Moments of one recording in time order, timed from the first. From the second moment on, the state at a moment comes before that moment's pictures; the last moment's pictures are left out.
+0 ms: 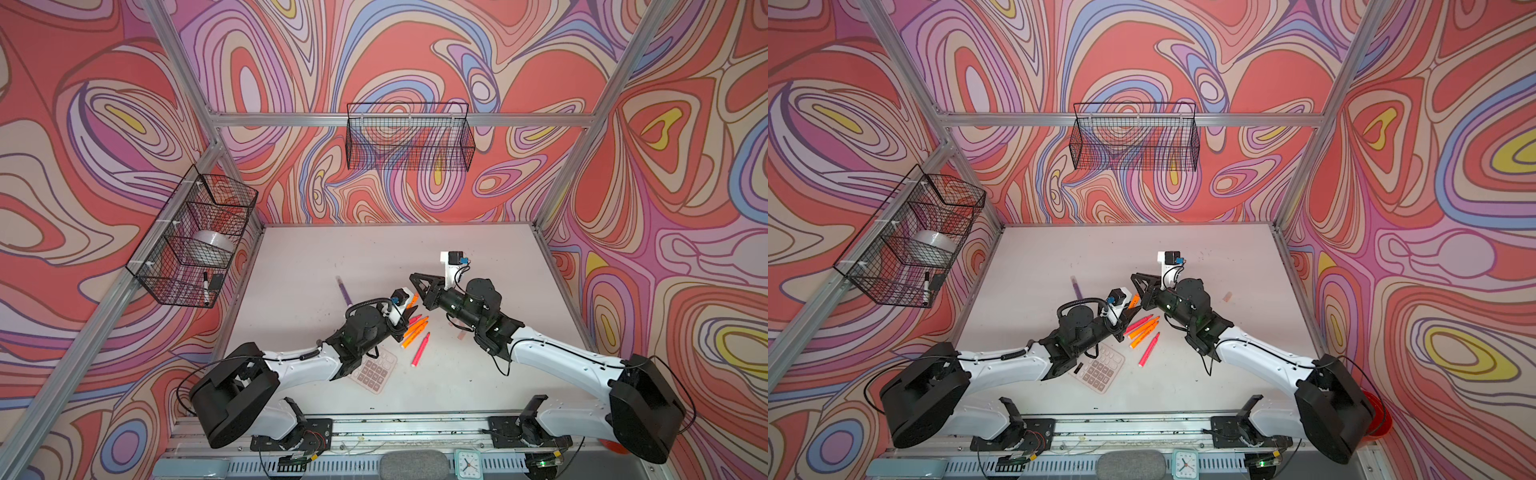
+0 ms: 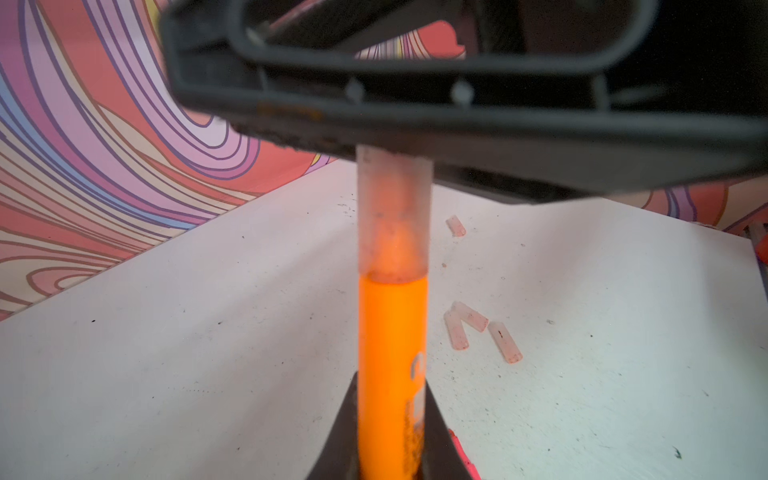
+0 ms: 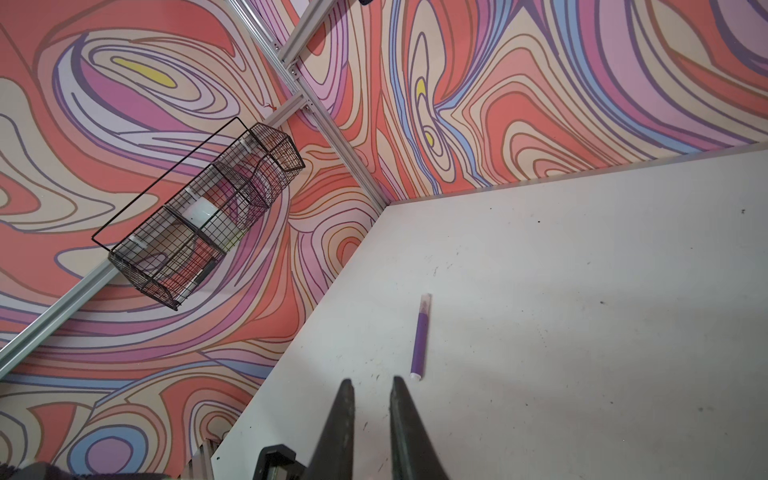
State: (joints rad) left arm -0.84 1.39 0.53 0.69 -0.02 0.03; right arm 0.70 1.27 0.71 0.50 -0.13 0.62
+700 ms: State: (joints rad) left arm -0.84 1.30 0.75 0.41 -0.16 0.15; right arm 0.71 1.29 0.79 0.64 -0.06 0.56
